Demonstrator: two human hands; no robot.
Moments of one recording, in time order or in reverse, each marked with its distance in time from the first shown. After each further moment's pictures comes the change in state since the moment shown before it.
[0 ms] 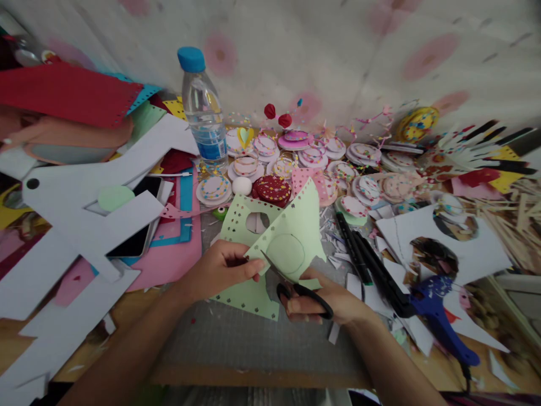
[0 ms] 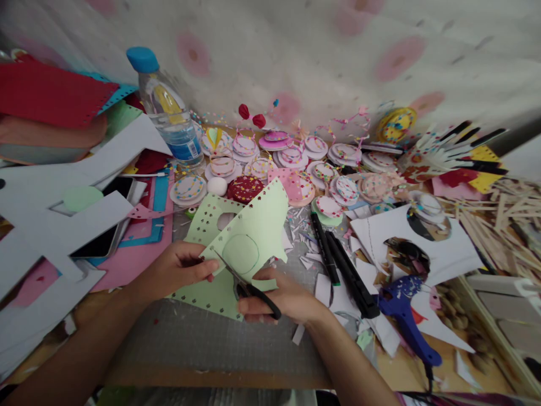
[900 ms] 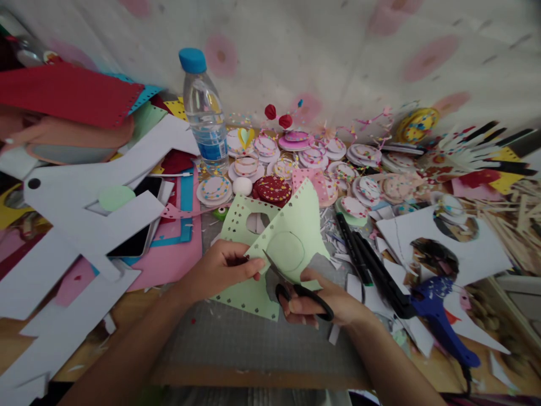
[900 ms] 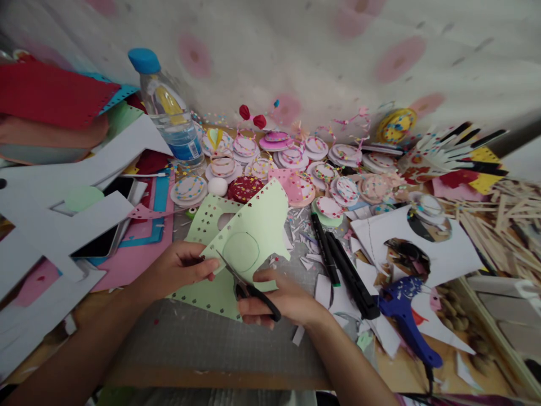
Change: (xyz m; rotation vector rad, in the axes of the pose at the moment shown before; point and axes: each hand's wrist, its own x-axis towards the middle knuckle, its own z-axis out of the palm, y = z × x) left_hand 0.000 0.002 0.001 -0.039 0.015 0.012; right_hand -0.001 0.004 -0.001 0.047 0.012 0.018
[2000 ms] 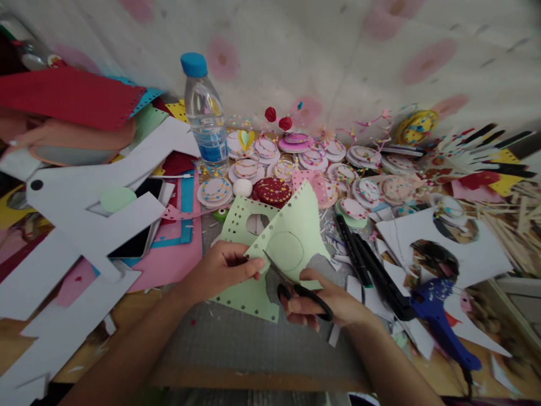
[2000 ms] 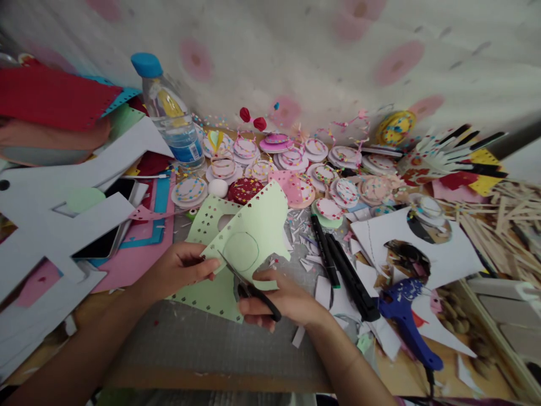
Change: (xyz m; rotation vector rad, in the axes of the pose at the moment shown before) left_hand 0.001 0.000 0.002 -0.001 0.046 0.057; right_hand 0.000 -0.010 0.002 -0.059 0.023 0.050
